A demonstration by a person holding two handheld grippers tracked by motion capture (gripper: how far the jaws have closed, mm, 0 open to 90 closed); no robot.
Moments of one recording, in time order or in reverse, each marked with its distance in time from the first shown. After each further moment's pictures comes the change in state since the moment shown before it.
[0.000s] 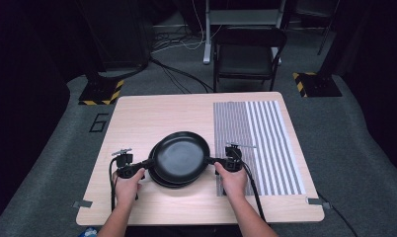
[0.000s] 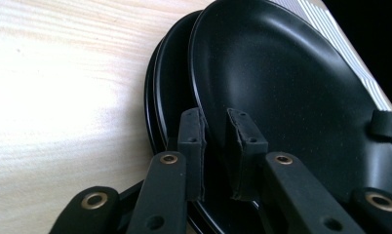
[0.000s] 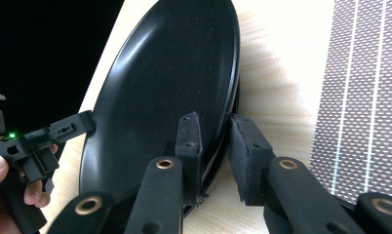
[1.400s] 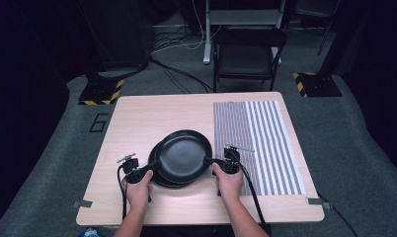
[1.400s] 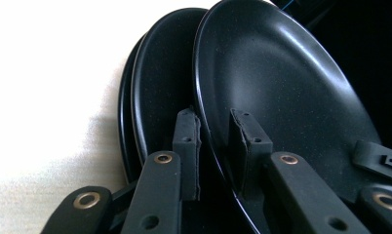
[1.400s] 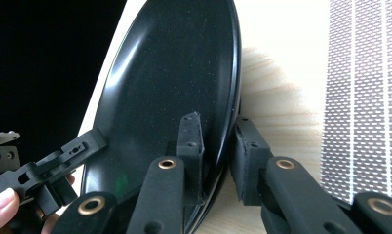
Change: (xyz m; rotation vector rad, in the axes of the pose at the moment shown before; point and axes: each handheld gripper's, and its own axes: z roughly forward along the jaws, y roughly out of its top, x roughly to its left) left arm -0.012 -0.022 0.018 -0.110 0.003 -0.138; right arm 0.001 -0.009 0.010 -0.062 -0.008 0.066
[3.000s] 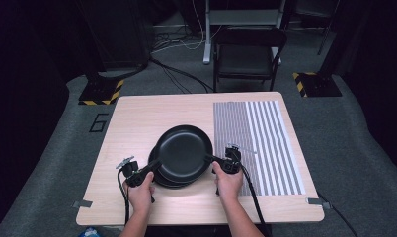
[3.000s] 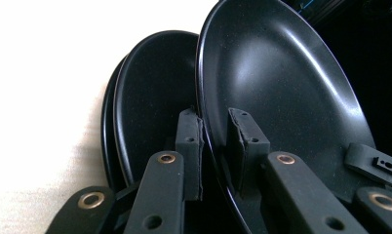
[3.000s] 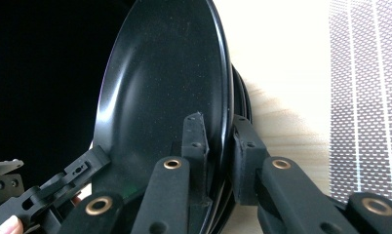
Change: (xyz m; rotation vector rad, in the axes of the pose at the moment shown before) left arm -0.009 -0.011 -0.007 -0.124 -0.022 -0.006; right arm 0.008 0.000 -0.007 -0.090 0.017 0.005
